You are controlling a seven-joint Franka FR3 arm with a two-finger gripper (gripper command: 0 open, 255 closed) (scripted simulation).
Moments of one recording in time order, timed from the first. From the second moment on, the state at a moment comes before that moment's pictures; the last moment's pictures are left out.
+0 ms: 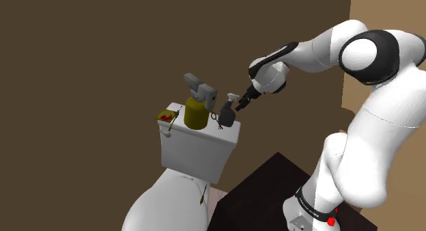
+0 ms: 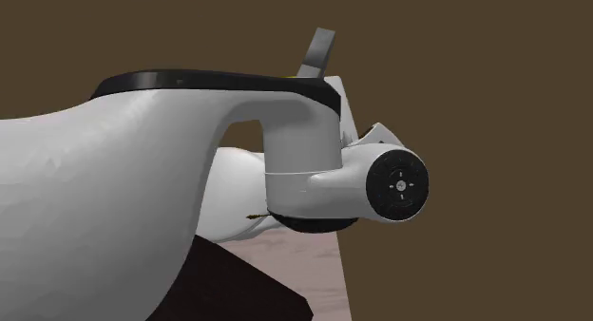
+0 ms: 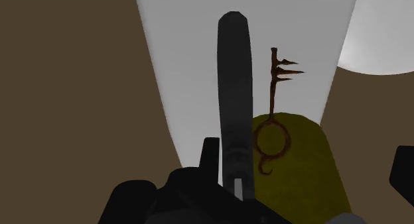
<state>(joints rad) 0.53 0.10 -0.87 -2.35 0.85 2.55 -1.53</state>
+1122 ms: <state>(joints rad) 0.33 0.45 -0.70 -2.14 1.31 2.42 -1.95</state>
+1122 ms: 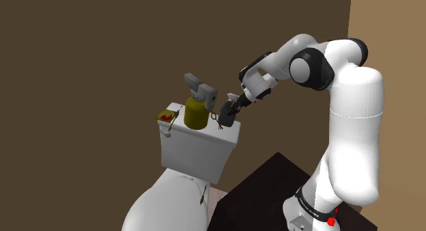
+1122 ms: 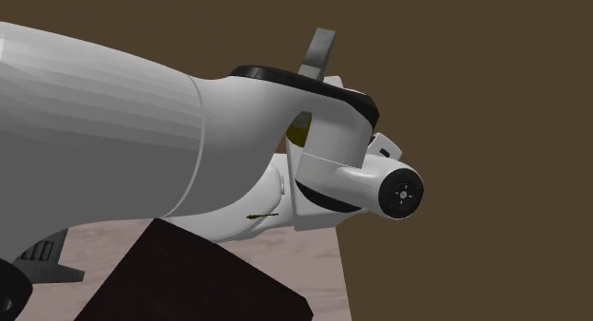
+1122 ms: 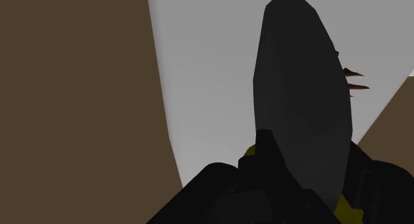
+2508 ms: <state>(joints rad) 0.42 0.29 -0.80 -2.16 1.08 2.41 -1.76</state>
